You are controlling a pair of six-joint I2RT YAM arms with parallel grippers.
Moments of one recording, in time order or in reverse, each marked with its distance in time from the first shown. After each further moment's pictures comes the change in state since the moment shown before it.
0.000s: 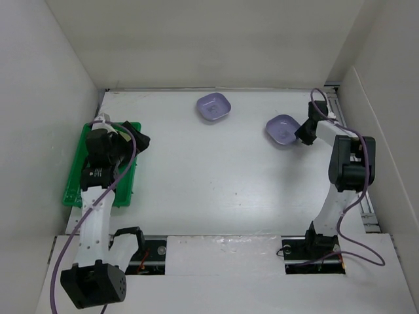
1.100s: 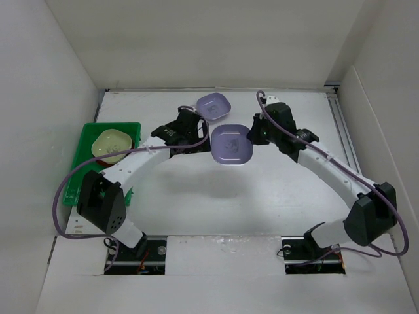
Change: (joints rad) left arm -0.723 0.647 0.395 -0.151 -0.384 -0.015; right arm 0.586 -0.532 -0.121 -0.024 -0.183 -0.287
